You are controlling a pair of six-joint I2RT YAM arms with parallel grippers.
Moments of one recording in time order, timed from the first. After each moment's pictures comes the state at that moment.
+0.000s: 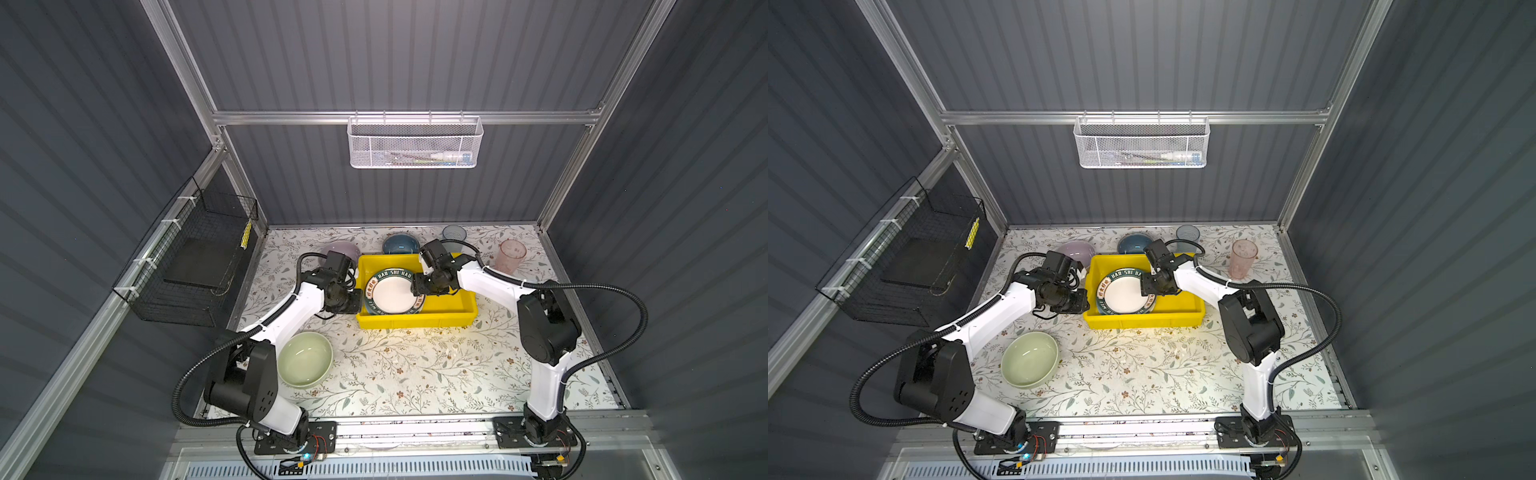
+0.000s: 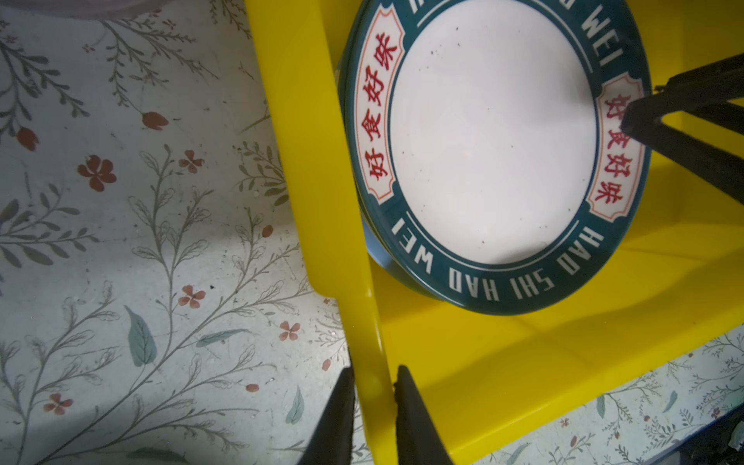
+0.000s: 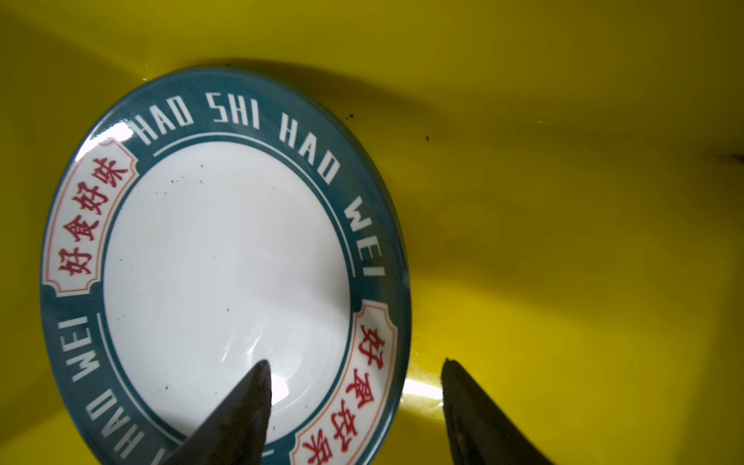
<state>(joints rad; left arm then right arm) -0.36 1.53 1.12 -0.75 0.20 -0.22 0.58 1.97 1.47 -0.59 -0.04 0.41</state>
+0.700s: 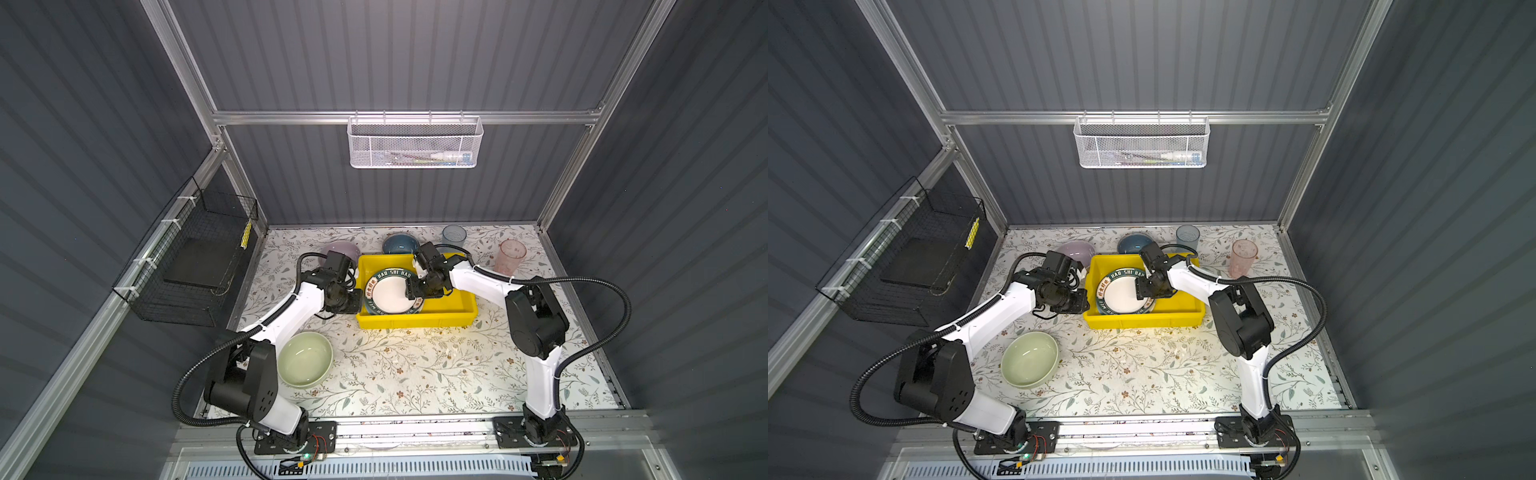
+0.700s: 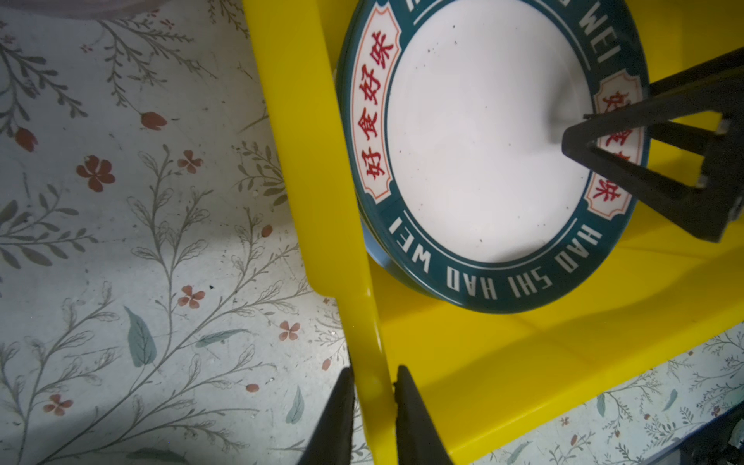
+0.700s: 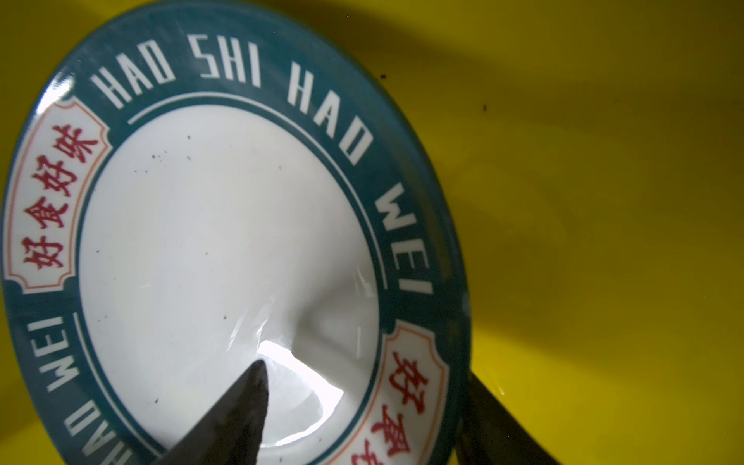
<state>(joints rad) -0.36 1.53 1.12 -0.75 0.20 -0.21 0.60 2.04 1.52 -0.61 -0.11 0.41</state>
